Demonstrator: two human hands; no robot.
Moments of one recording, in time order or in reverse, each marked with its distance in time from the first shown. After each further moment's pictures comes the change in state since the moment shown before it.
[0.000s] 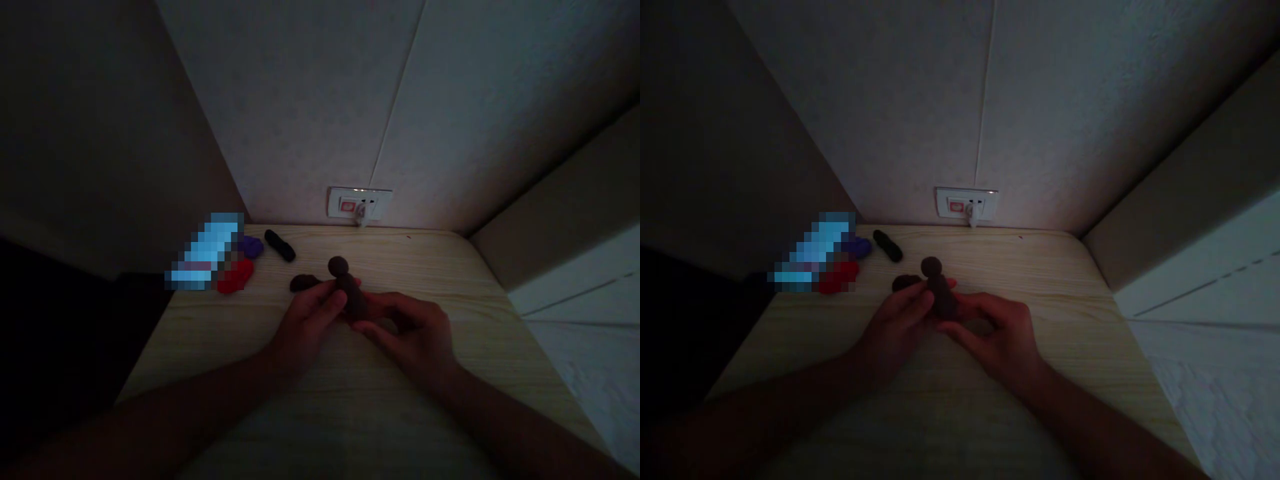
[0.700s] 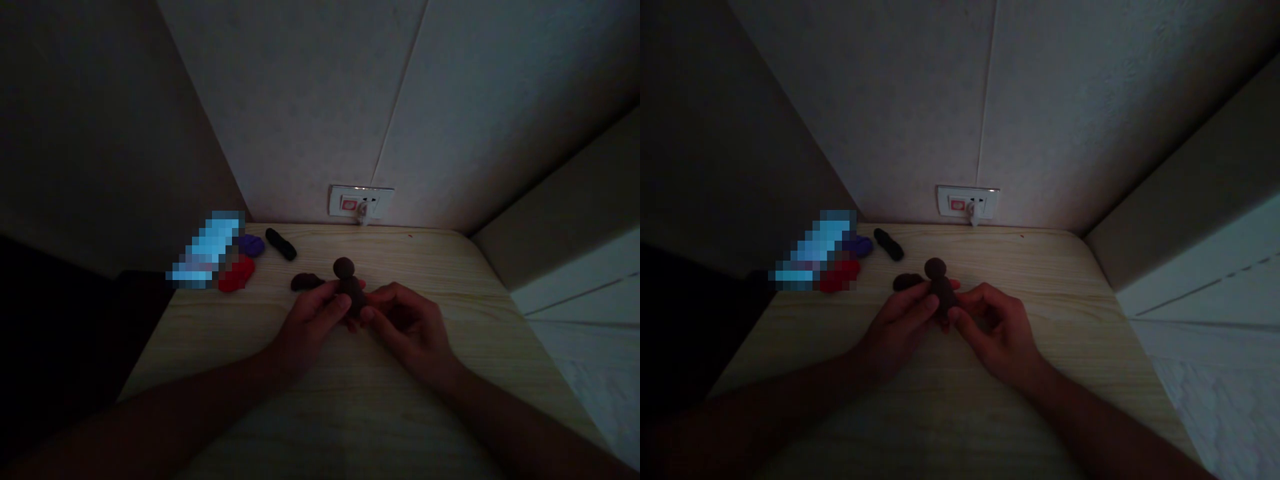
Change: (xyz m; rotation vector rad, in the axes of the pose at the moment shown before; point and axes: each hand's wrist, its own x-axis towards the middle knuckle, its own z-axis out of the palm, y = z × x) left_hand -0.002 0.000 -0.001 0.051 -0.051 -0.023; right_hand 0.005 -0.006 0.003 0.285 -0.098 0.174
